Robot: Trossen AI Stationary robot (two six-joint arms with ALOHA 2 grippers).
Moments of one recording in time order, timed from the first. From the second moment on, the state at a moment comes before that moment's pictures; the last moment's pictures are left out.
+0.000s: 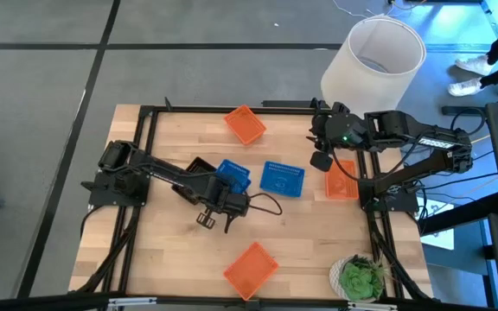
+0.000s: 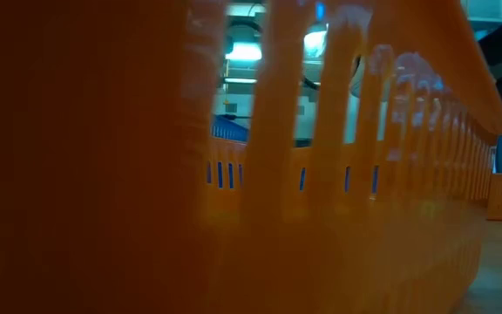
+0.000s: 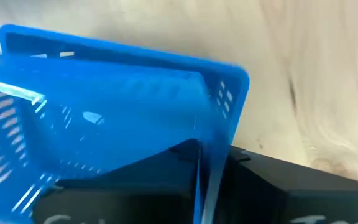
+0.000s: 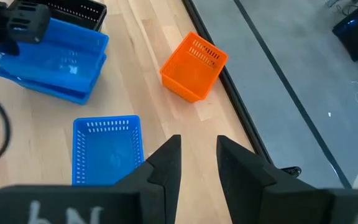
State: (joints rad) left arm -0.23 1.83 1.40 -1.02 -0.21 0.22; right arm -0.01 1.26 1.54 -1.15 0.44 0.12
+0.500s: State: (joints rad) left arm -0.21 1.83 1.41 -1.03 -0.21 0.07; right arm -0.01 1.26 1.54 -1.15 0.42 0.10
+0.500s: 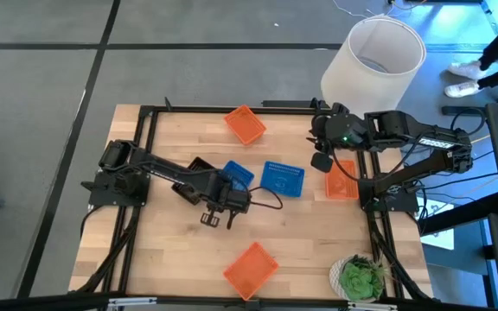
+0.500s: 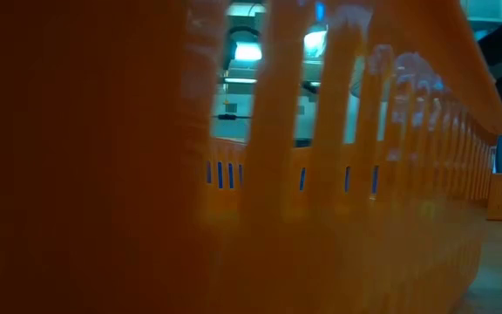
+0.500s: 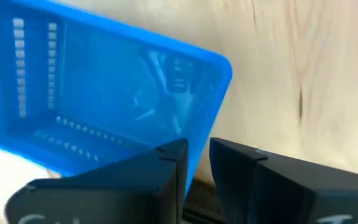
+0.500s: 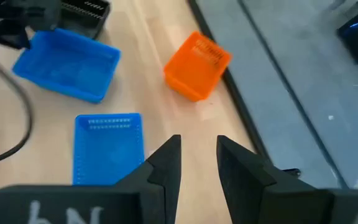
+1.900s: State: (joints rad) left arm -0.30 1.38 1.57 -1.19 -0.33 -0.17; right arm 0.06 1.26 0.73 -0.42 0.00 0.15
